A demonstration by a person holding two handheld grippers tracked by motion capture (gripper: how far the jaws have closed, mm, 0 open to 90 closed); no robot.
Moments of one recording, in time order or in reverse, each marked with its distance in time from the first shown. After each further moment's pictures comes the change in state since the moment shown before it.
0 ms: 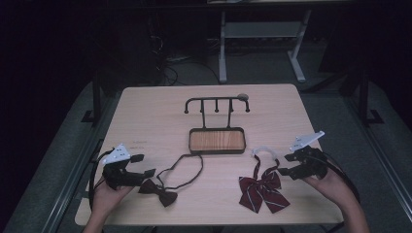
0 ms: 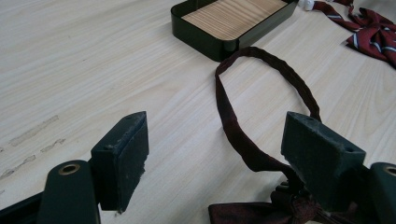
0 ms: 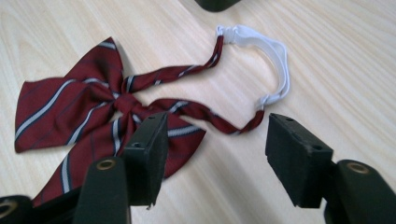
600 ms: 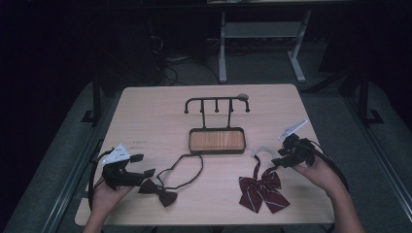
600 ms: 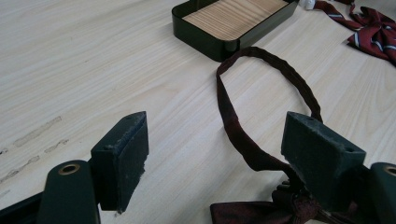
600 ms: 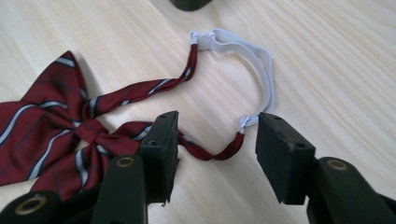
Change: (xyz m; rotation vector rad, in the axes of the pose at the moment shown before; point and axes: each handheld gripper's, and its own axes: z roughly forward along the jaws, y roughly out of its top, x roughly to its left) left arm 0.000 0.000 -0.001 -0.003 0.006 0.006; right arm -0.019 0.028 0.025 0.104 -0.005 0.048
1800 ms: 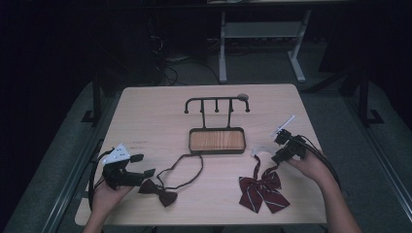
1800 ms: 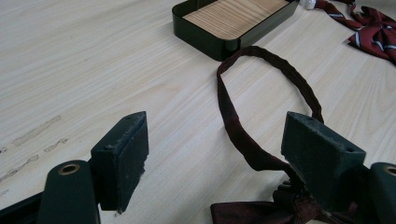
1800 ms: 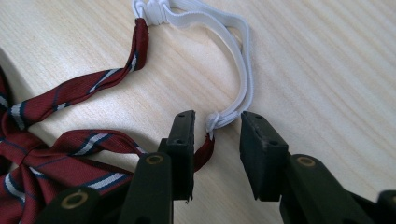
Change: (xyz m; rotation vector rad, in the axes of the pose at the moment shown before) left arm 0.000 0.000 0.001 -0.003 -0.002 -0.005; right arm -0.021 0.013 0.034 0.176 -0.020 0.068
